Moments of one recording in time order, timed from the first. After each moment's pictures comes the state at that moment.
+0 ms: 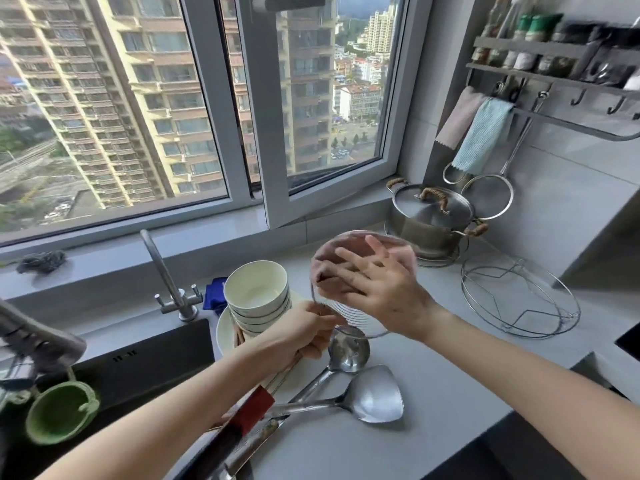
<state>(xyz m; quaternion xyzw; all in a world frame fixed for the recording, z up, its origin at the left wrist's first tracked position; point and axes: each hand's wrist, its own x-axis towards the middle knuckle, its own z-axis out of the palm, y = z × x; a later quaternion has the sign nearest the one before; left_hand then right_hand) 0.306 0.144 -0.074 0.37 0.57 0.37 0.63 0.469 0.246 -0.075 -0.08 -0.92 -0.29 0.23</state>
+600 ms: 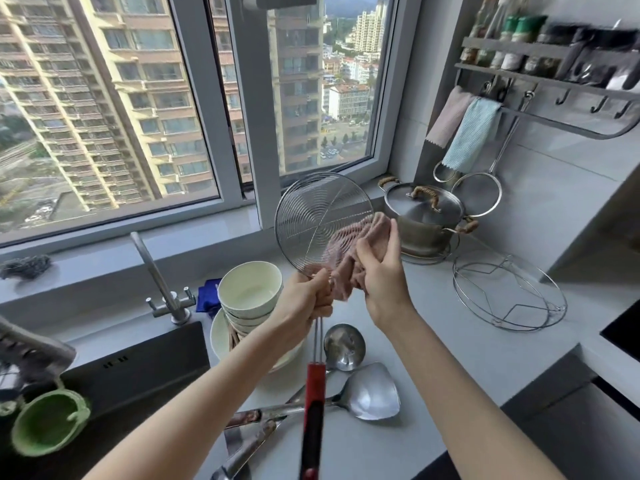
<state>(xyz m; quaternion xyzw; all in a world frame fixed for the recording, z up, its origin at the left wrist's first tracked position) 0.310 0.170 -0.067 0.35 0.49 0.56 0.58 0.422 0.222 -0.055 -0.37 -0.40 0.62 0.57</state>
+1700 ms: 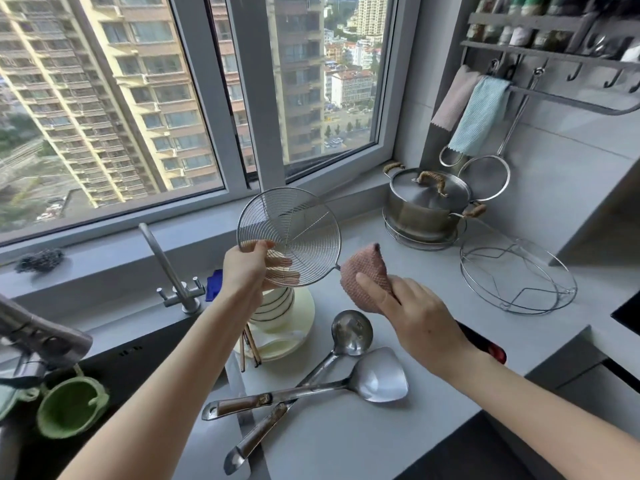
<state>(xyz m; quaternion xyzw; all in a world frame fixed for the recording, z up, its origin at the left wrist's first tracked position) 0.254 0.160 -0.037 0.20 0.64 0.61 0.43 0.492 0.182 -0.095 -0.27 -0.89 -0.17 0.34</state>
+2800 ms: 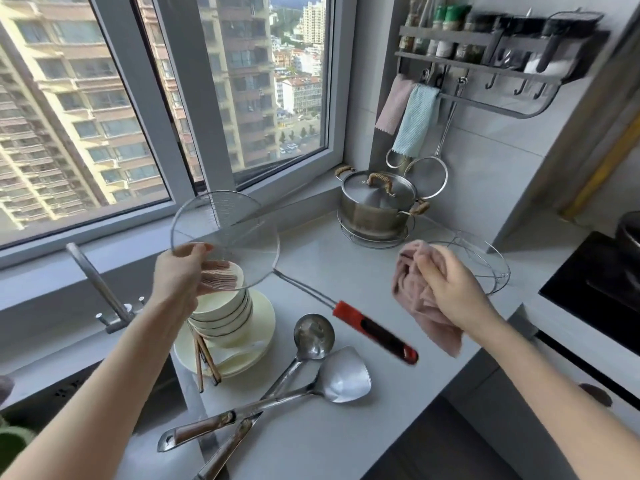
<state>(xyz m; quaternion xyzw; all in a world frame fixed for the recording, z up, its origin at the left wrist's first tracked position) 0.228 0.171 -0.041 0.23 0.67 0.59 0.40 0.575 0.193 -0.051 -0.54 -0.64 0.35 0.42</state>
